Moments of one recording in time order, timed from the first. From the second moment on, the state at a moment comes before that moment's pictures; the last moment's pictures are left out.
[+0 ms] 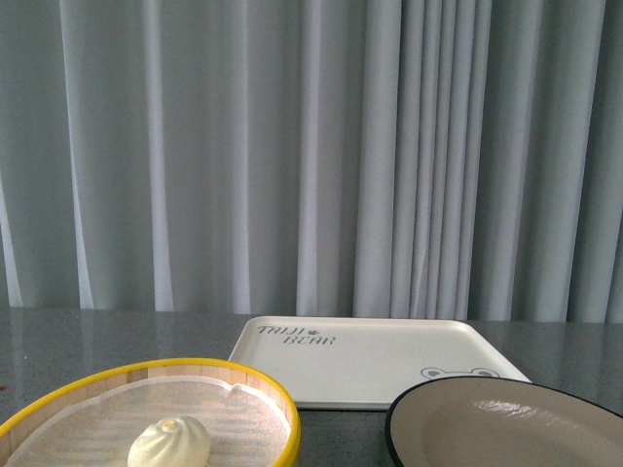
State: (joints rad) left arm 0.00 0.15 0.11 -0.08 0.19 -0.24; right arm 0.00 0.00 0.01 0.00 0.00 -0.01
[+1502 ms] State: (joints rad) left arm -0.33 1.66 1.22 -0.33 -0.05 0.10; right arm 0.00 0.00 0.01 0.00 0.00 -0.01
